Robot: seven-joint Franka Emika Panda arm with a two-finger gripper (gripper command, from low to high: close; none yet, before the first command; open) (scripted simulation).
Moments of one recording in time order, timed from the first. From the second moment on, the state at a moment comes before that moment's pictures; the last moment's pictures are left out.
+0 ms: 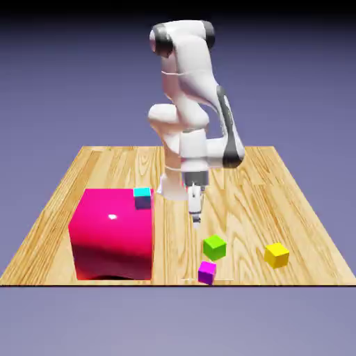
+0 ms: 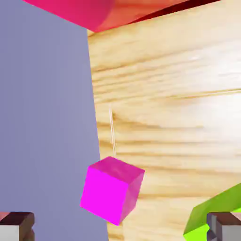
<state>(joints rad) -0.54 0.13 0.87 -2.76 0.82 3.34 2.10</state>
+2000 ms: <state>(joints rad) -0.05 0.47 0.63 -2.11 0.25 2.41 1.50</state>
